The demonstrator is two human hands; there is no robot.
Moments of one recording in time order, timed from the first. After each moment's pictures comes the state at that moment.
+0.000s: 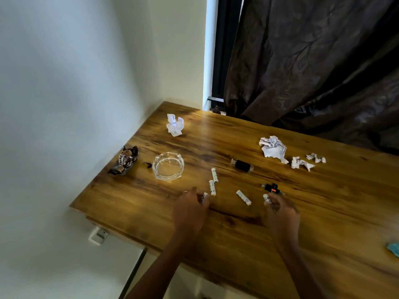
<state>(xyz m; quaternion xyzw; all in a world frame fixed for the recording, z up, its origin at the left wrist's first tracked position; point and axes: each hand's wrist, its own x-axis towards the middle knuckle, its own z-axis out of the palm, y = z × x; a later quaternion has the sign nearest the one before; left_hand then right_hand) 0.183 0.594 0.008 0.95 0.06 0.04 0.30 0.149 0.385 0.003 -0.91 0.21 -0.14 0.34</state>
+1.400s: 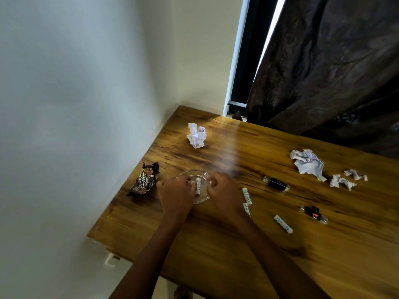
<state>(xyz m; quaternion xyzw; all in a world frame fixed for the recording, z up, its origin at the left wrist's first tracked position) 0.295 0.701 0.009 0.98 0.05 0.11 0.18 0.288 0.573 0.031 -0.94 0.00 -0.04 0.33</state>
